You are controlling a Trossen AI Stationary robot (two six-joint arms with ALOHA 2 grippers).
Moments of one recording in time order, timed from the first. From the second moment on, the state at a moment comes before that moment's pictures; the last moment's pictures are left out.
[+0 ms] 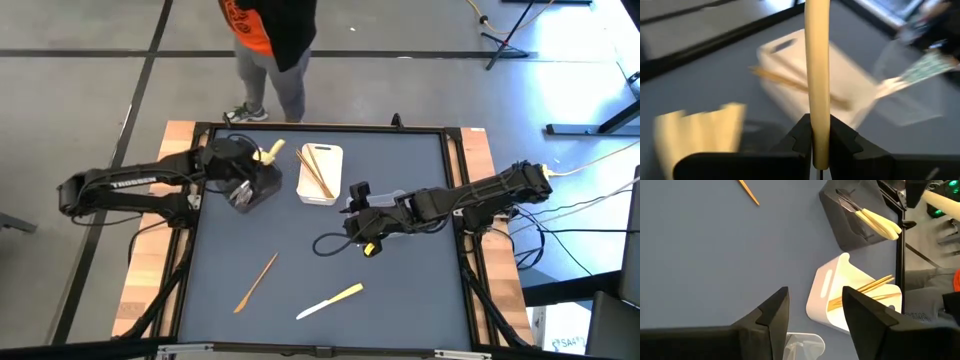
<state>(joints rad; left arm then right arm) 0.36 0.90 0.64 -0.30 -0.09 -0.45 0.28 1.54 1.36 -0.68 0.37 -0.31</state>
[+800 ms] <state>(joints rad) 0.41 0.92 0.34 -0.17 -0.25 -0.44 0.28 1.54 1.36 -0.63 0.37 -0.31</state>
